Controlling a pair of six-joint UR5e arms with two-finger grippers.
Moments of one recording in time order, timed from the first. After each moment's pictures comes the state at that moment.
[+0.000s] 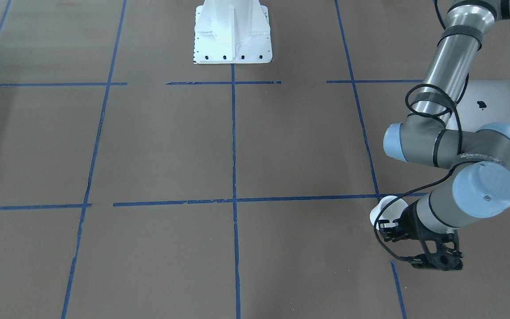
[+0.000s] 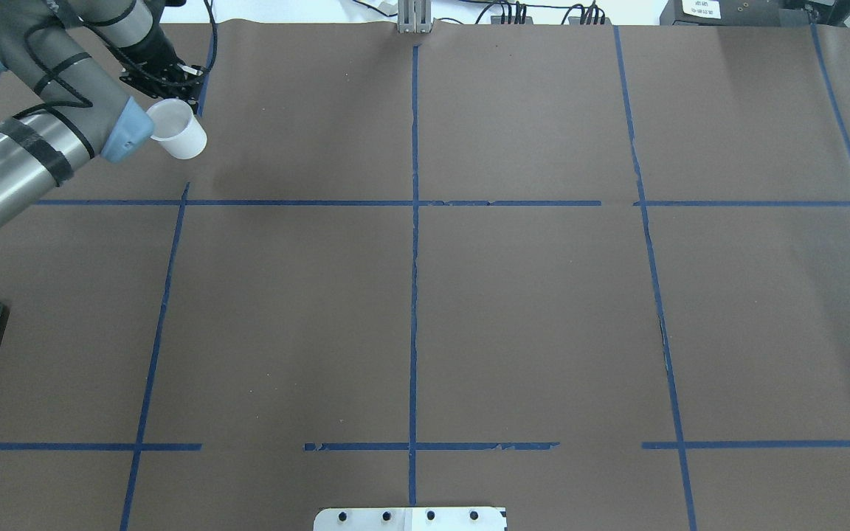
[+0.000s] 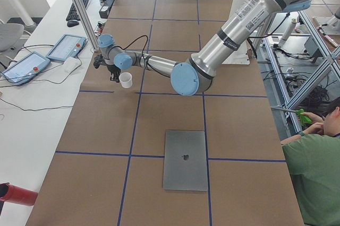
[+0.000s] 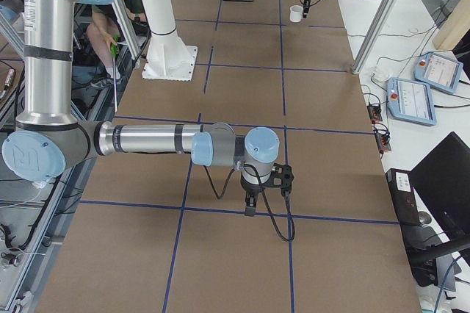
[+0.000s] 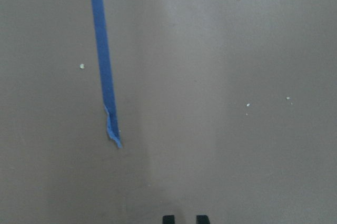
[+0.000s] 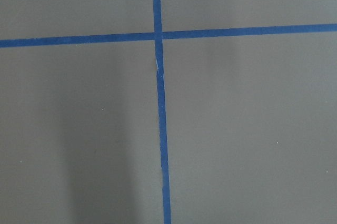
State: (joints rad) left arm -1.07 -2.31 -1.07 -1.88 -2.24 -0.61; right arm 1.54 -1.67 1.72 -1.64 2.32 0.07
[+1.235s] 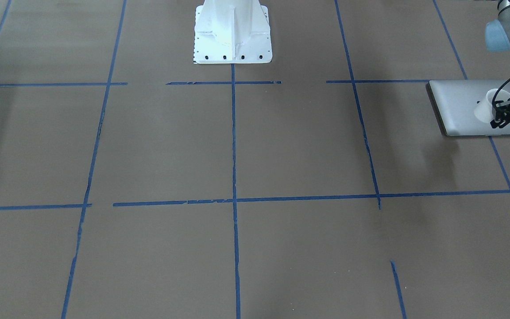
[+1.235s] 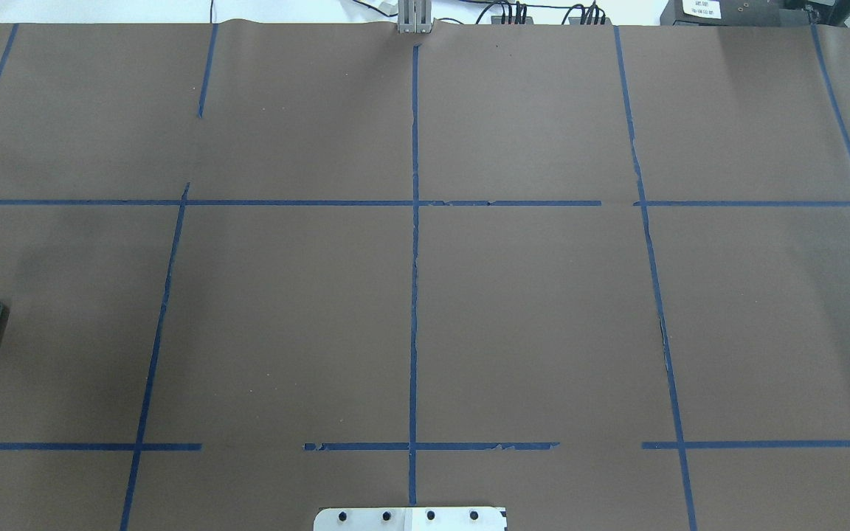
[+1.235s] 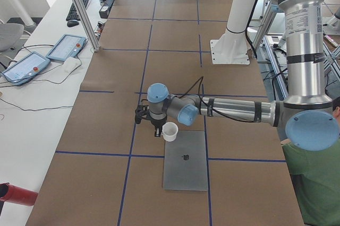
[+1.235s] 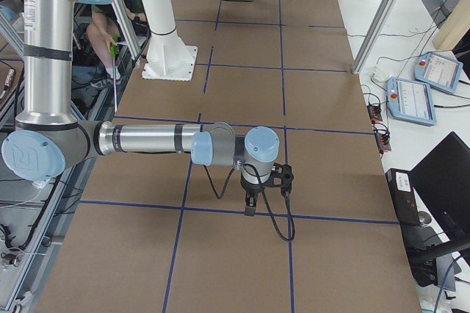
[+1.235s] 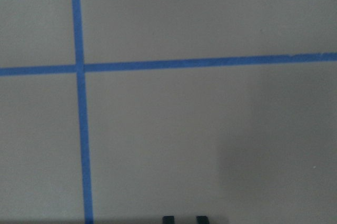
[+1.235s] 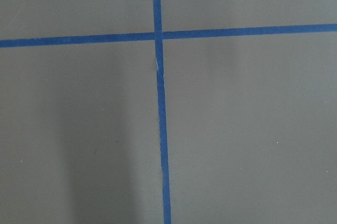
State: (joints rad) left arm -1.23 -1.37 -1.71 -2.01 -2.25 -0.48; right arm 1.54 -1.67 1.72 -1.64 2.32 0.07
